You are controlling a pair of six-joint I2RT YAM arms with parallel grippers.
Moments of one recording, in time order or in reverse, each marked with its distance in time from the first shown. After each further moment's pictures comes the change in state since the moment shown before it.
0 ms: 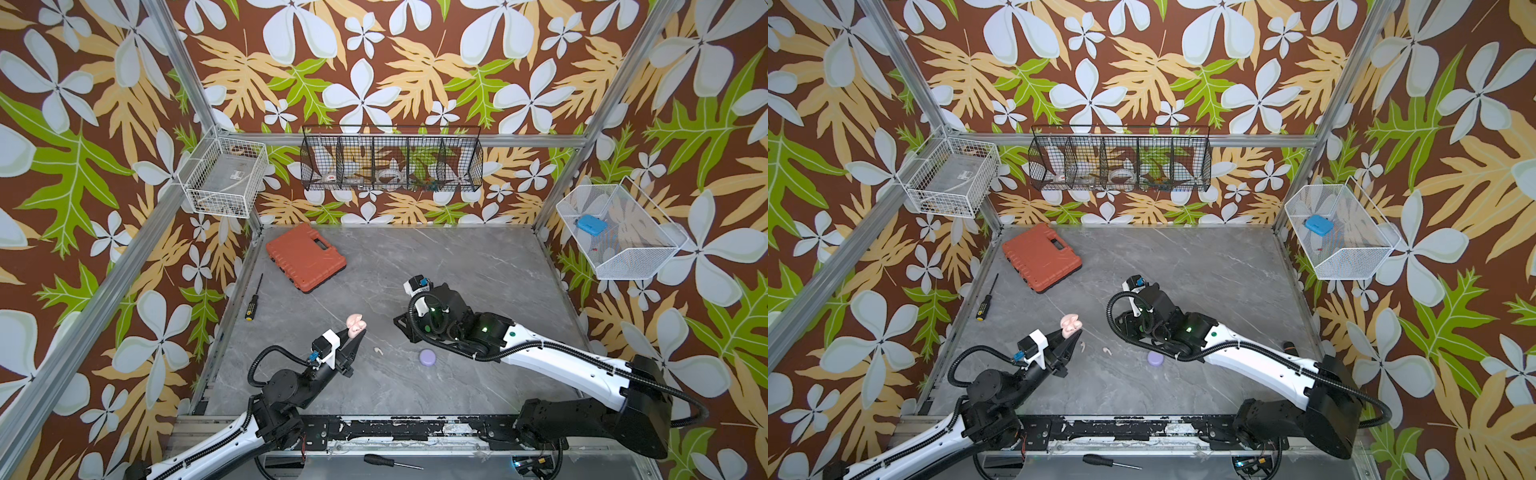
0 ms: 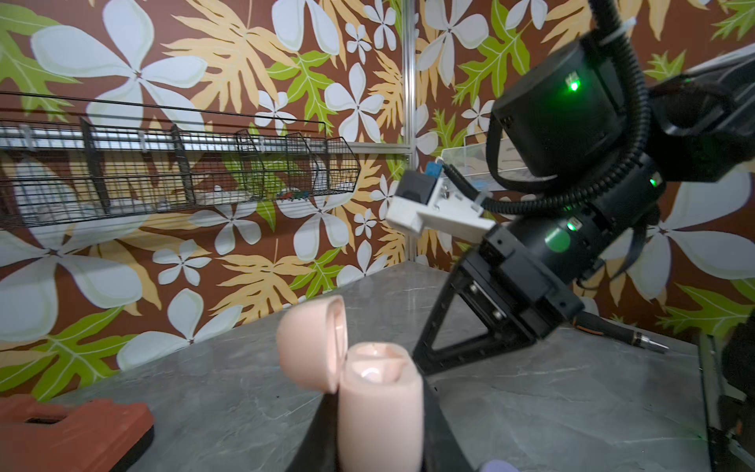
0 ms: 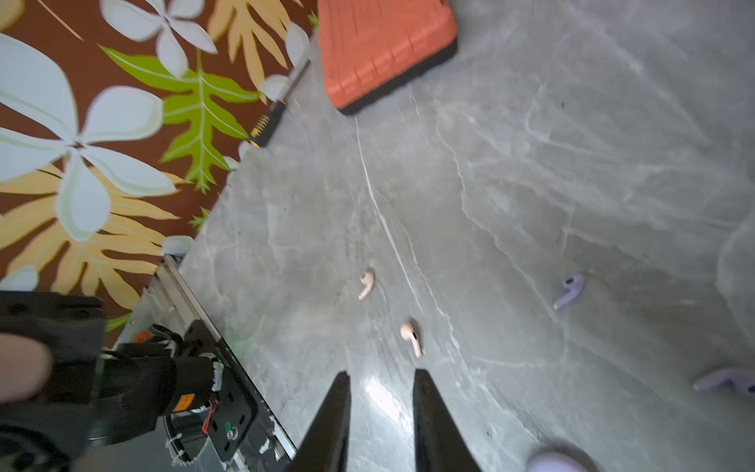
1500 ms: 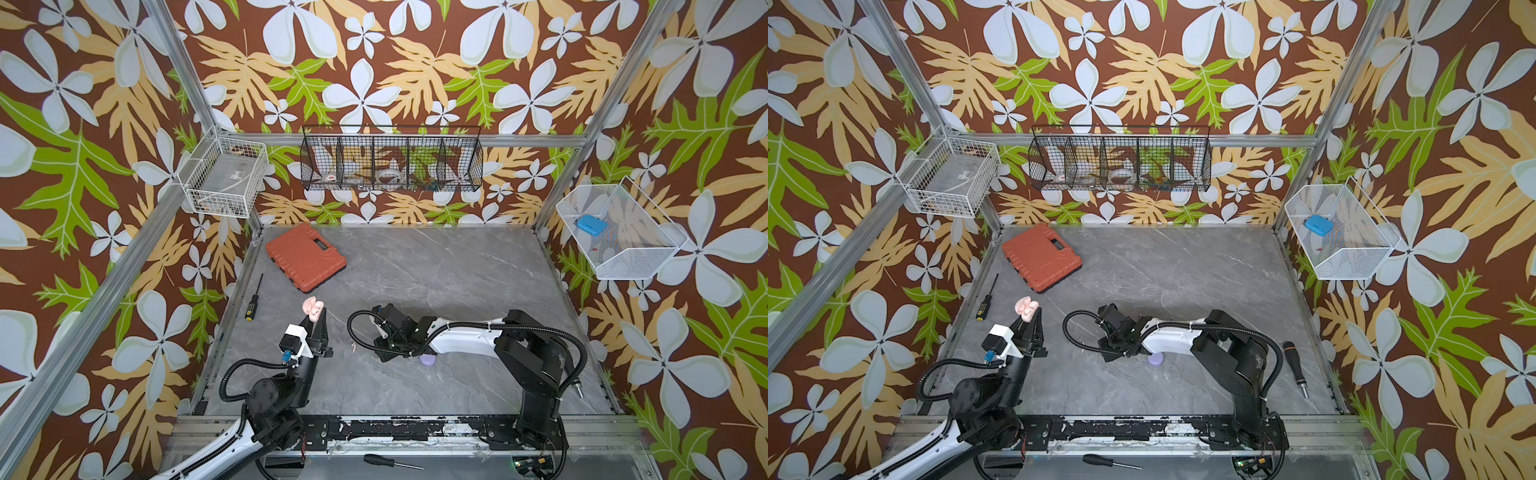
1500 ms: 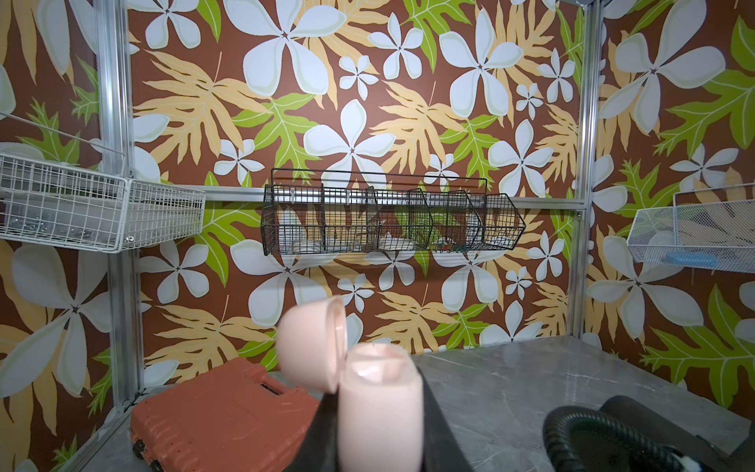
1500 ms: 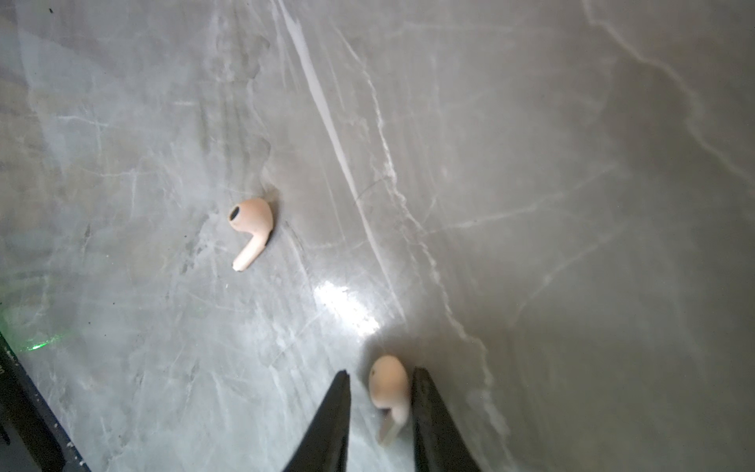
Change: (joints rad) left arm 0.051 -0.103 -0.002 0.115 -0.350 0.170; right arm 0.068 0.557 0.137 0.065 -0.021 -0.074
